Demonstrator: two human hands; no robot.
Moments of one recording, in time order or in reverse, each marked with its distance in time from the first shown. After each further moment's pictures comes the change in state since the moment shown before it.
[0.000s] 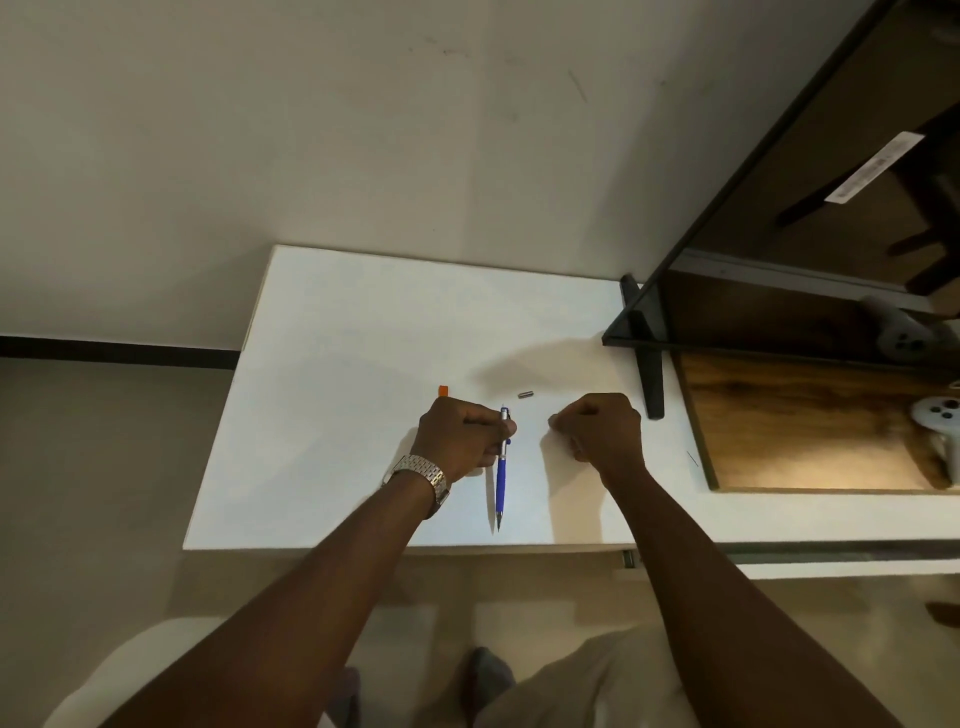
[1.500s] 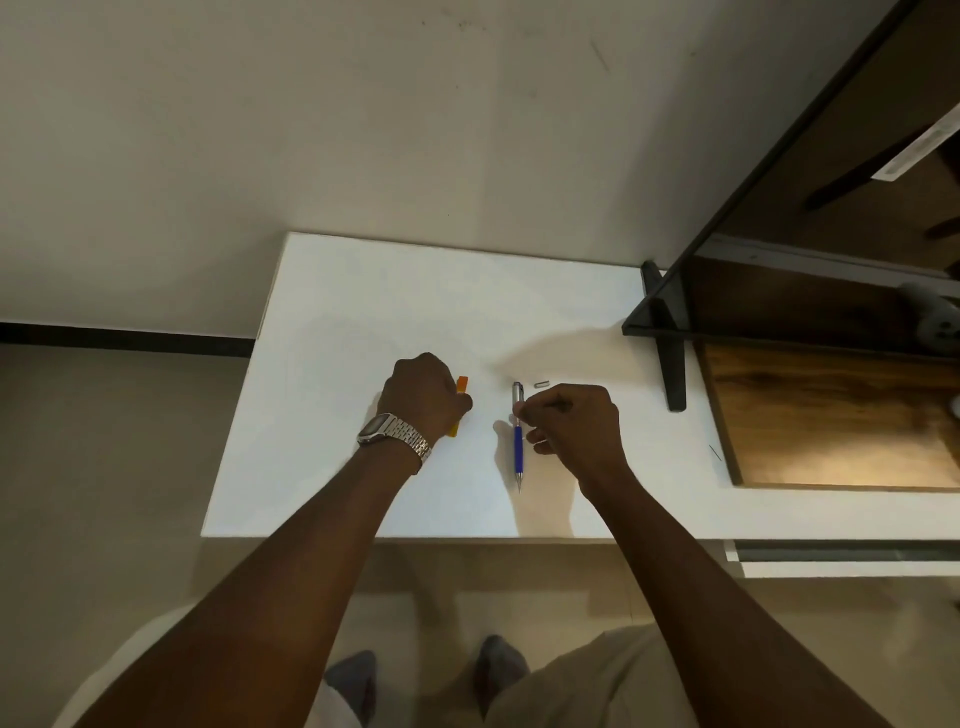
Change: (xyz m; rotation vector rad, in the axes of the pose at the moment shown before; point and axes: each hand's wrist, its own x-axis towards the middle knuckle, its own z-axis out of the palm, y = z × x) left_hand 0.023 0.017 -0.046 0.724 0.295 0.110; right_hand -0.036 -0.027 0.033 0.183 -0.134 -0.102
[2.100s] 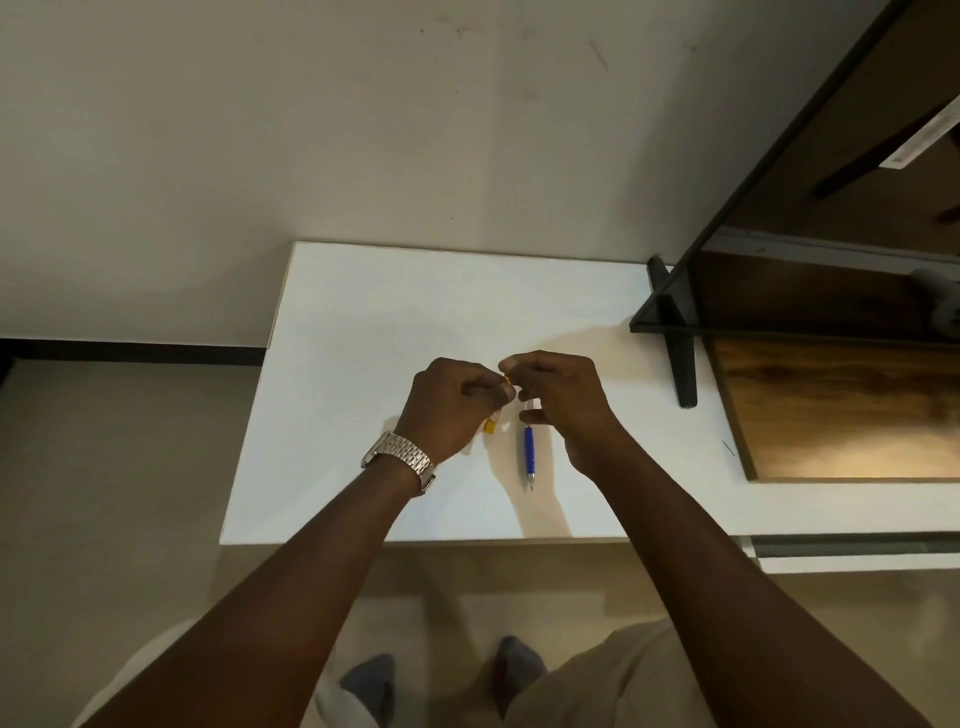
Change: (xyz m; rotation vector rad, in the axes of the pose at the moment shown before) left_hand -0.029 0.012 -0.012 -0.362 -0.059 0.230; right_hand 0.009 -0.039 0.015 0.261 -0.154 0.049
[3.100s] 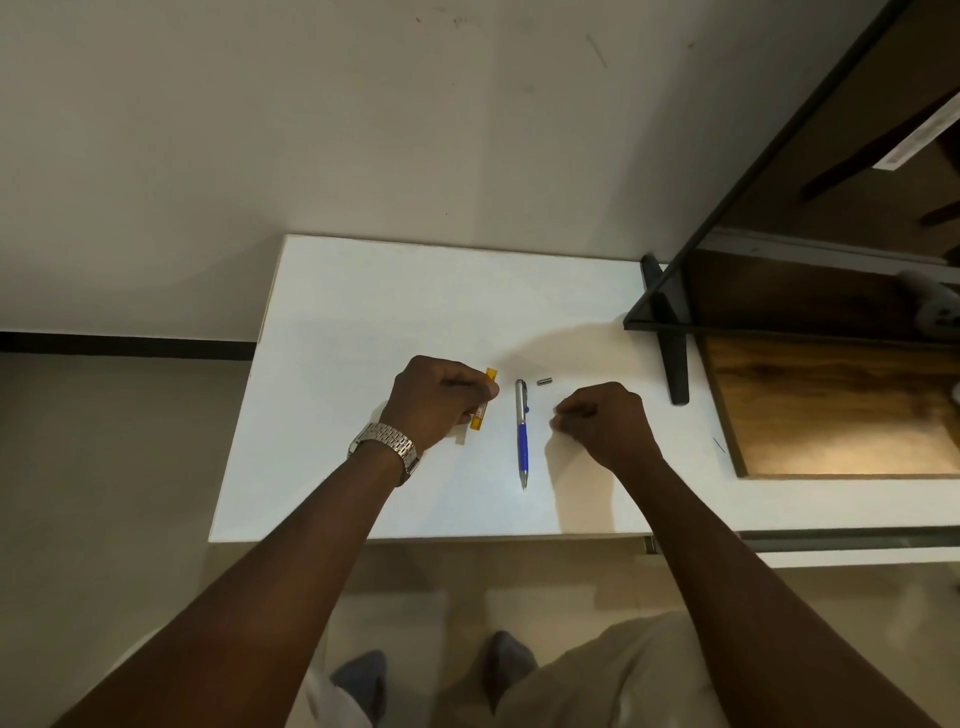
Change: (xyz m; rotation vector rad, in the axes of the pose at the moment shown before) left_hand 0.012 -0.021 -0.003 -0.289 -0.050 -0.185; right_hand 0.010 0.049 -0.061 -0.728 0.122 -0.142
